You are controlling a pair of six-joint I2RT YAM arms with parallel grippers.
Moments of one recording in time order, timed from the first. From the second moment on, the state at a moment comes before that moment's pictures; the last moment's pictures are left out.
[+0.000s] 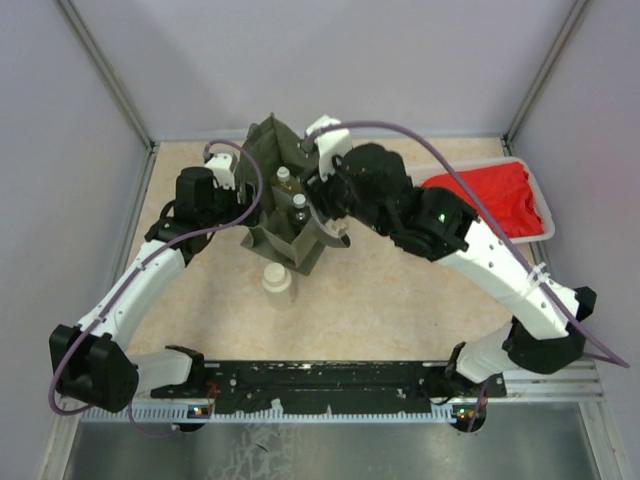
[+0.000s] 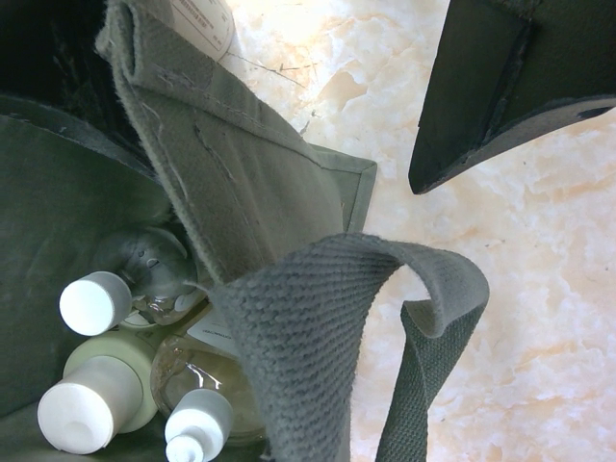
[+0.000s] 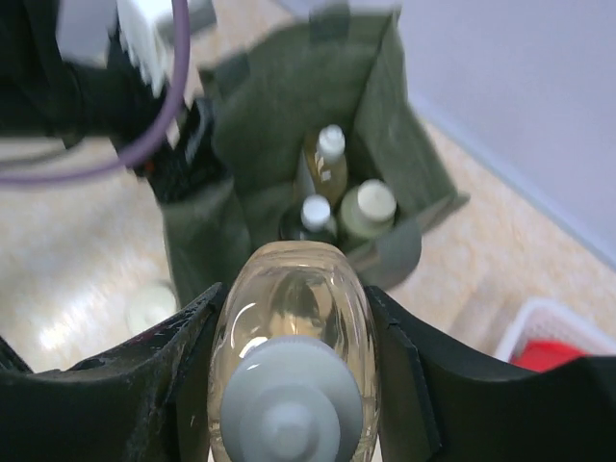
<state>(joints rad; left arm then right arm) -0.31 1.22 1.01 -0.28 -0.01 -0.09 1.08 1.38 1.79 -0.78 0.41 -0.04</state>
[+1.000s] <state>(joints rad) -0.31 1.18 1.03 -0.36 -0.01 -0.10 0.85 1.93 2.07 -0.44 -0.09 0.03</state>
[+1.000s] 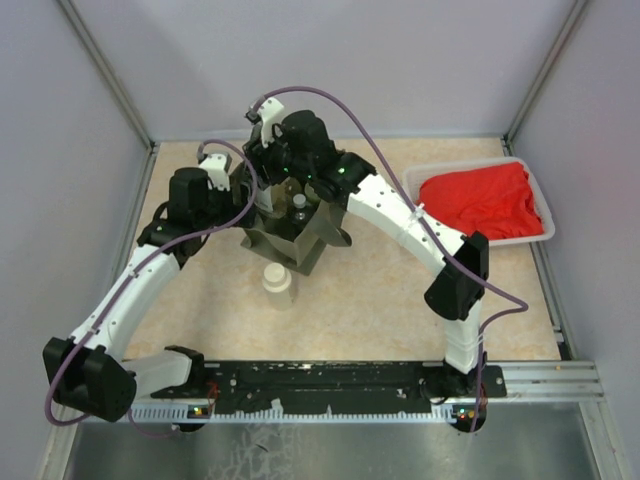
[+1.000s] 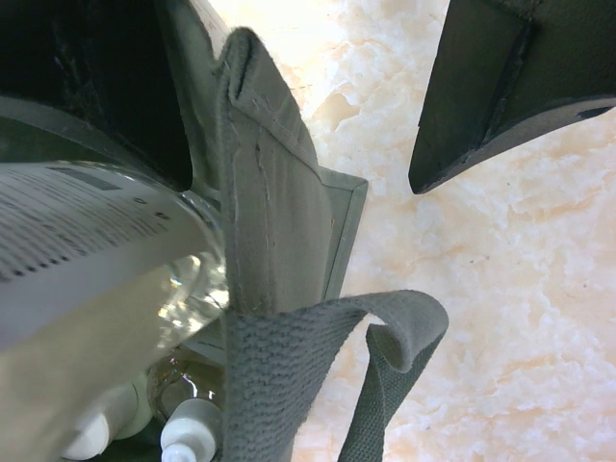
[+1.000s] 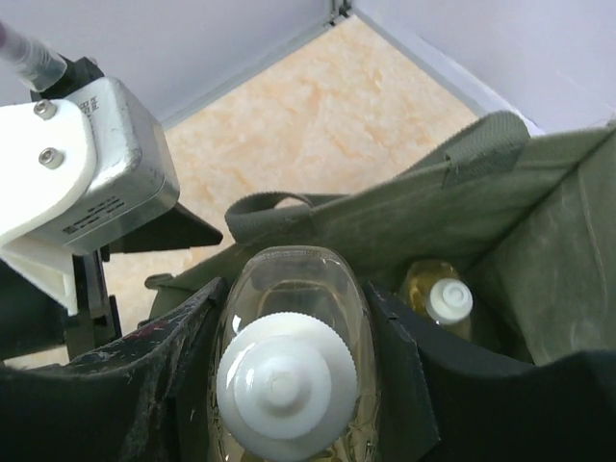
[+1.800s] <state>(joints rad) -0.31 1.16 1.03 -0.38 -0.03 -0.09 0.84 2.06 1.81 0.00 -0.13 -0.02</state>
